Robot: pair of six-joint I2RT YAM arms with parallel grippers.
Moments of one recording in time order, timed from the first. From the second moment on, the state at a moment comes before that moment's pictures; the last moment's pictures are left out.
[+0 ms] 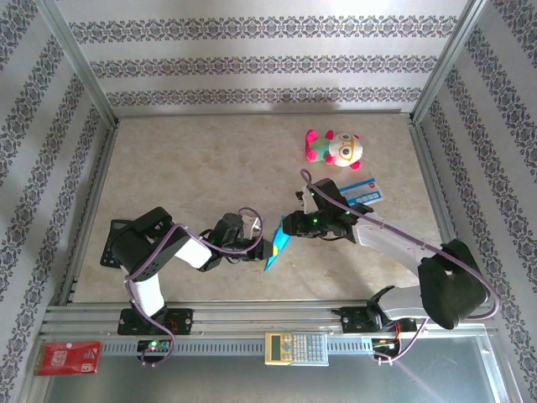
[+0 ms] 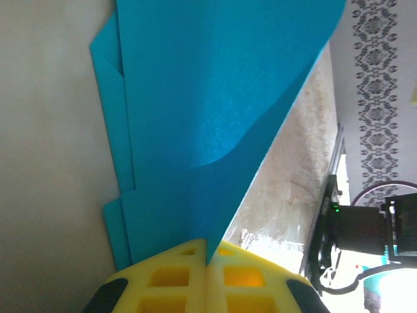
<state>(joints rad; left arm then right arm) -0.71 1.81 0.47 0.77 0.59 -0.89 0.57 1.36 0.75 -0.34 -0.46 0.59</state>
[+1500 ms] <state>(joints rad) -0.68 1.88 0.46 0.93 0.62 -1.07 0.60 1.65 0.82 -0.25 -0.35 0.48</state>
